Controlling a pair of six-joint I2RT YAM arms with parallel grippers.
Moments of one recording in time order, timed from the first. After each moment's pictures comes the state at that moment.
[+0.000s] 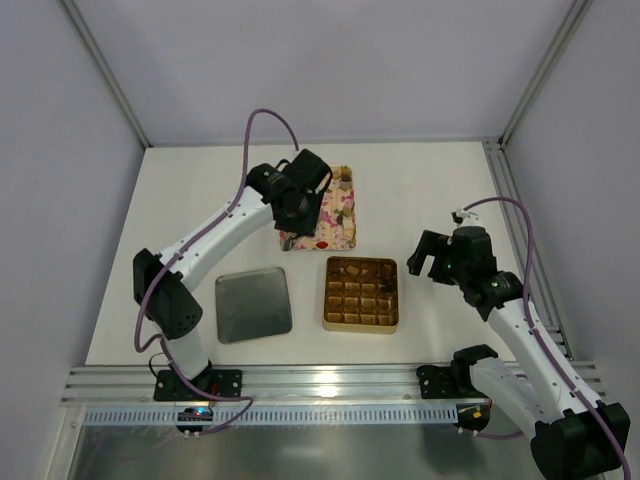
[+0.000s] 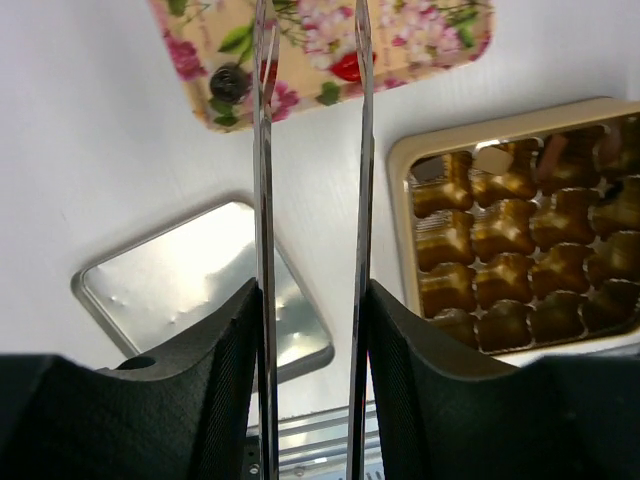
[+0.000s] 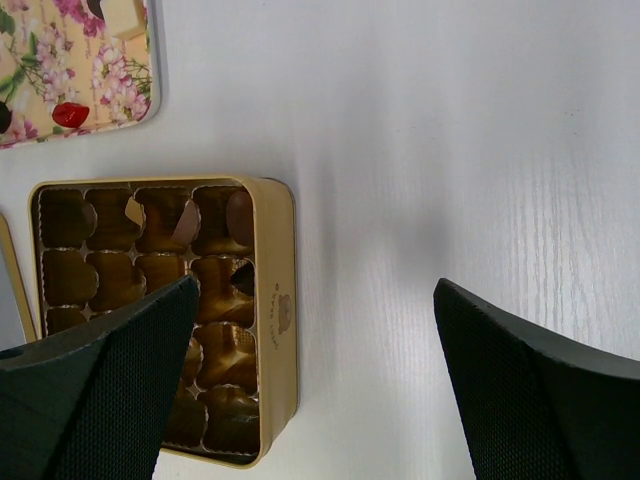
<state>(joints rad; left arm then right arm) -0.76 1.76 1.80 -1.14 -0.19 -0.43 0.24 0.82 0.65 -0.55 0.02 0.44</state>
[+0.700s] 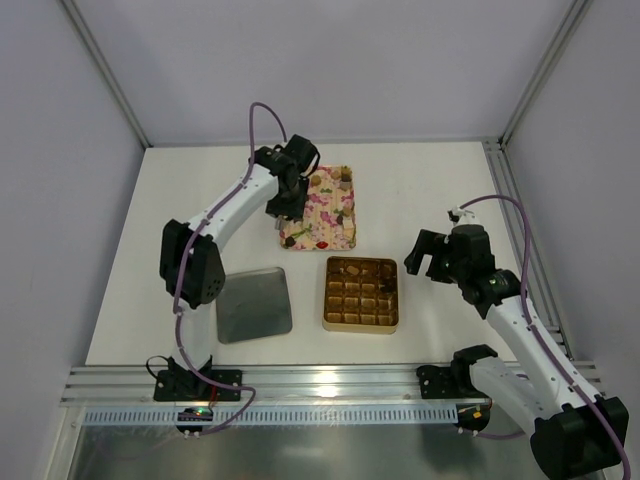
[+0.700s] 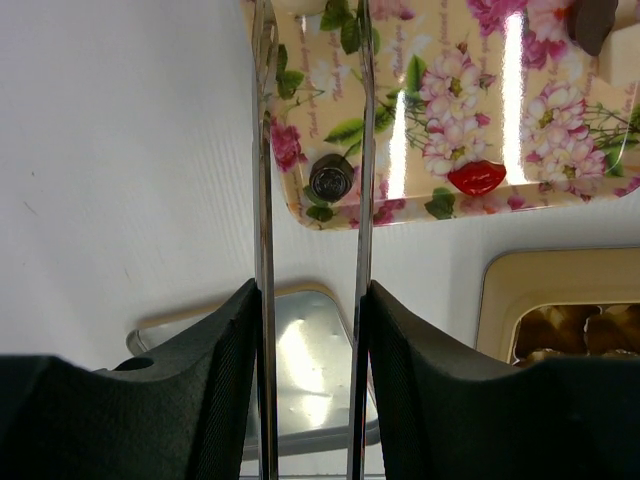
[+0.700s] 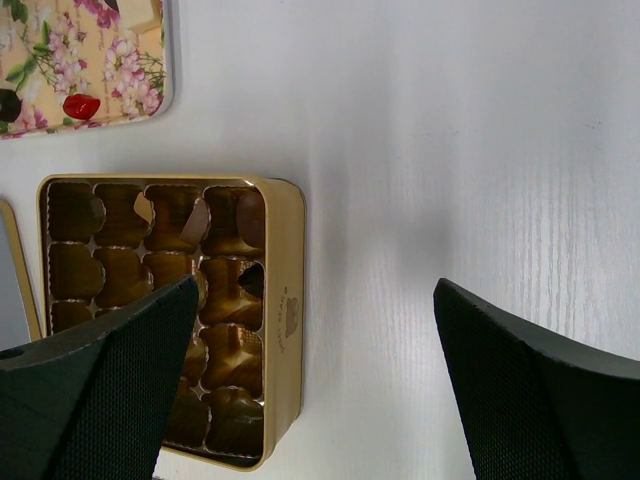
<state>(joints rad) -0.56 2.00 1.90 -1.12 -0.21 -0.34 0.24 0.84 0.65 -0.52 -0.01 0.42</state>
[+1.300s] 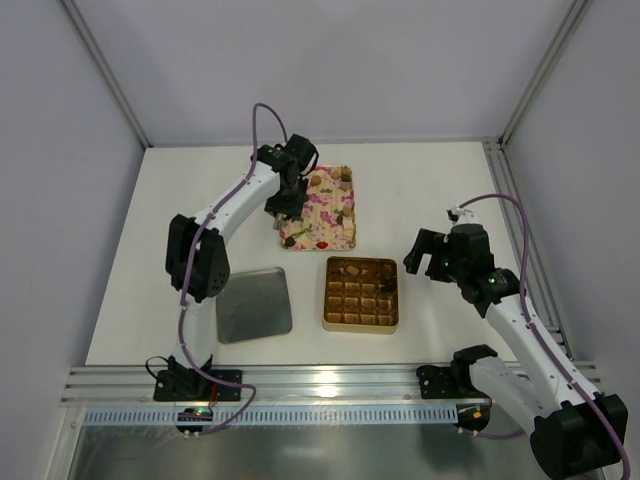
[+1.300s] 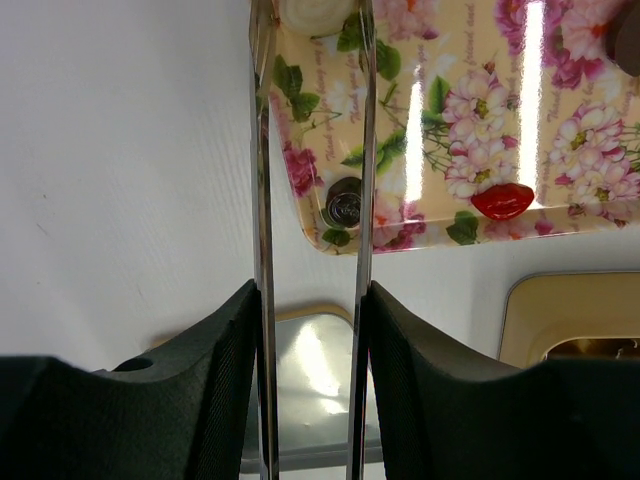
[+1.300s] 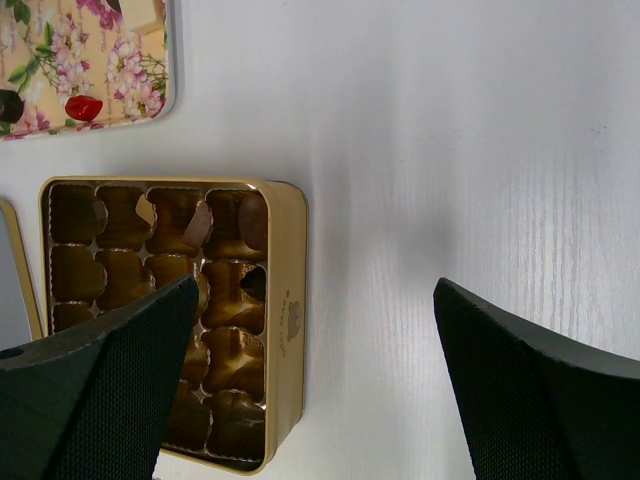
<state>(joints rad) -0.53 2.07 1.95 -1.12 -0.21 -0.29 0.24 0.86 0.65 -0.50 -0.01 0.42</state>
